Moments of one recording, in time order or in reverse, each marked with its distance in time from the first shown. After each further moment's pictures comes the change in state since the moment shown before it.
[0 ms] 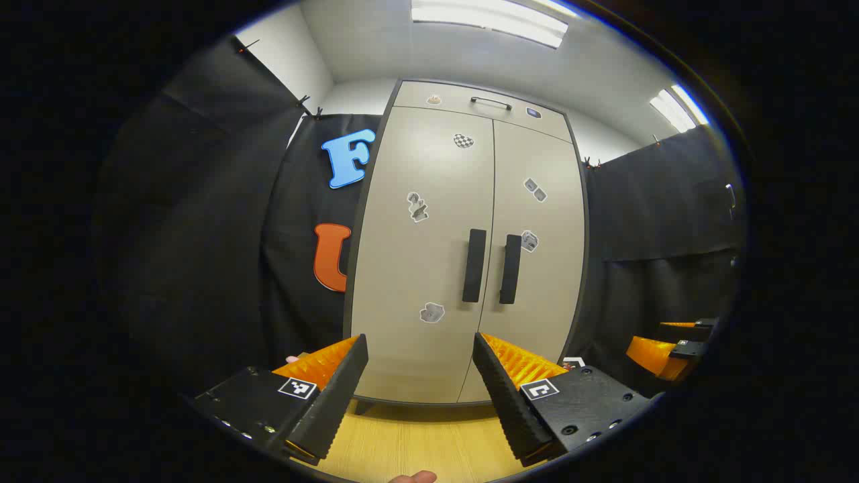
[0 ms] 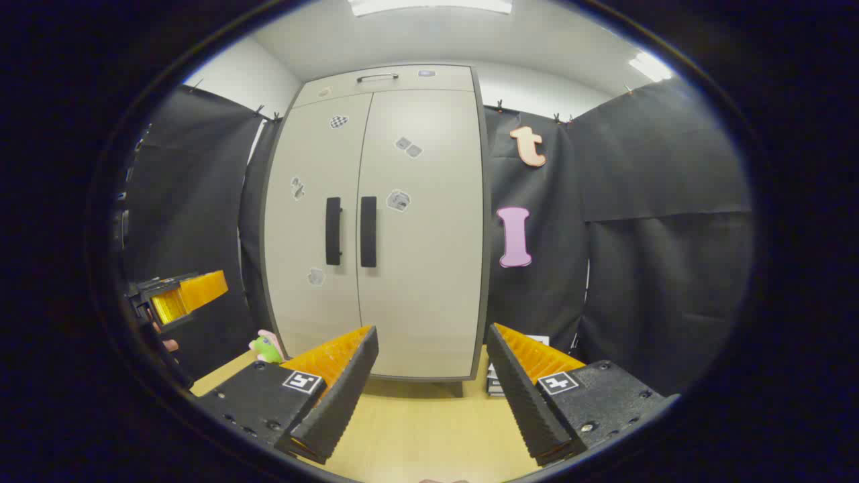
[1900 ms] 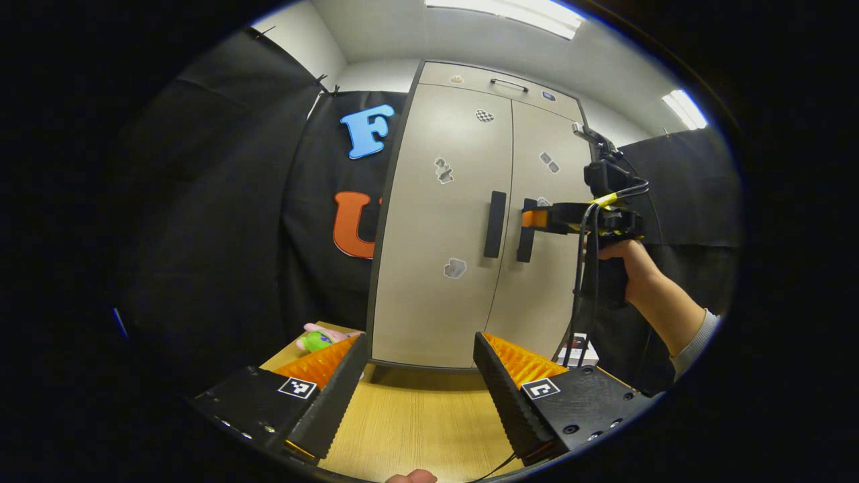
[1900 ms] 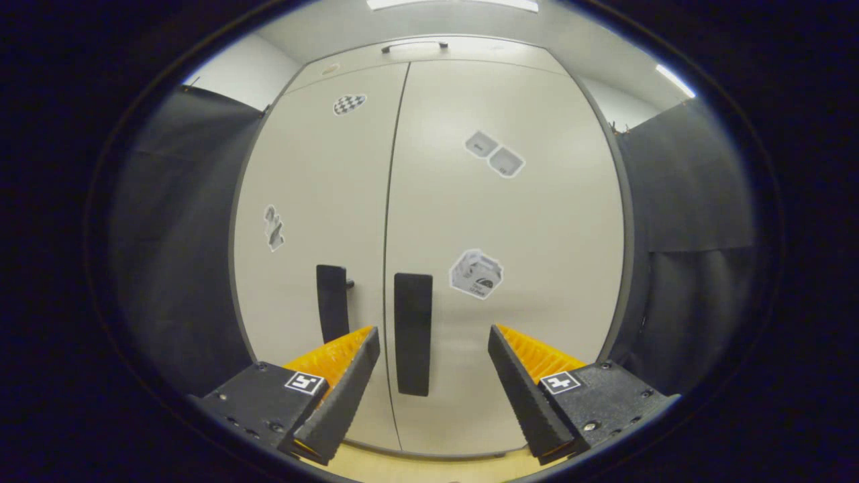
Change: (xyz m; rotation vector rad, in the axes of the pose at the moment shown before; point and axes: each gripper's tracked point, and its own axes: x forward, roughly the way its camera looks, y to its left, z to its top) left arm -0.057 0.034 -0.046 -0.062 0.122 0.058; right arm 0.235 0.109 0.108 -0.023 -0.019 0.111
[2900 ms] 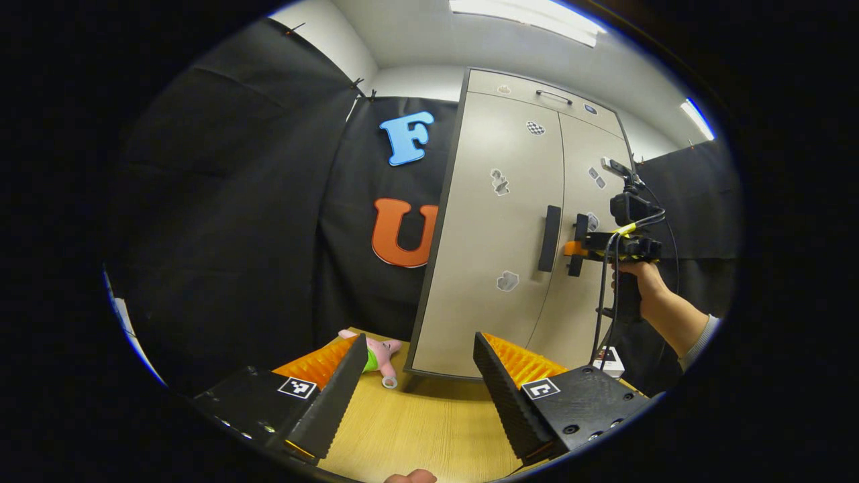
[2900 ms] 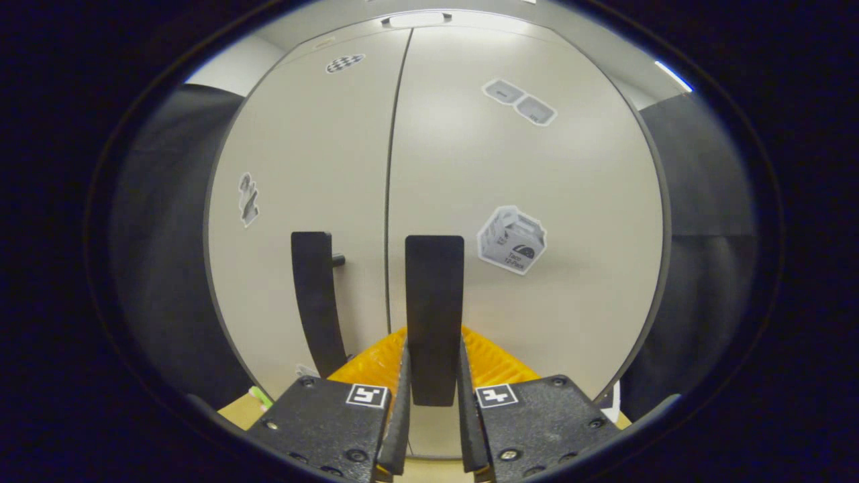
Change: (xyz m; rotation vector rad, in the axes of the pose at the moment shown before) left arm 0.008 0.070 0.004 -0.031 -0.034 0.112; right arm 0.031 0.014 -0.019 0.024 0.033 -0.015
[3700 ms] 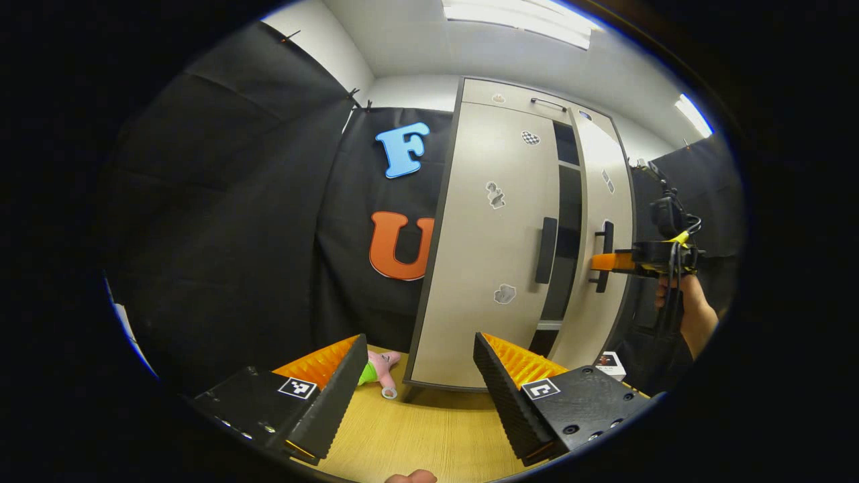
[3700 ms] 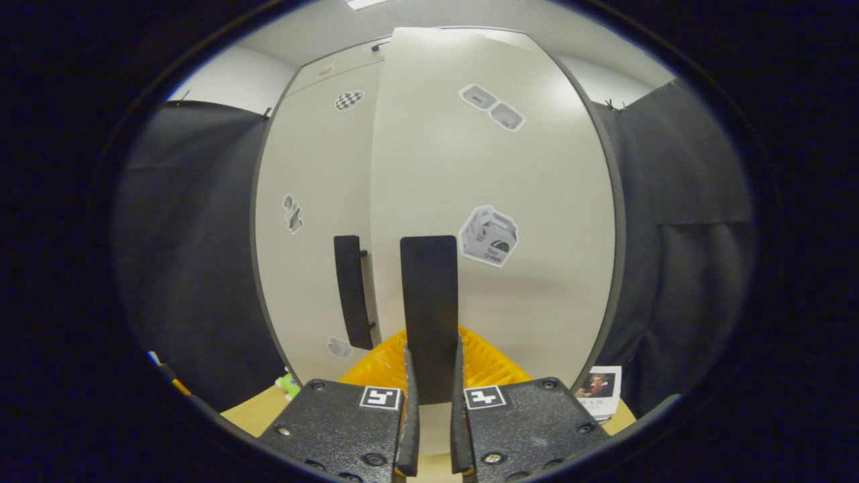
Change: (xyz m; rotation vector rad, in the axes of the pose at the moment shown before) left arm 0.005 -0.010 0.020 0.026 -0.058 -0.018; right arm -0.094 -0.024 -0.008 0.022 0.017 0.110
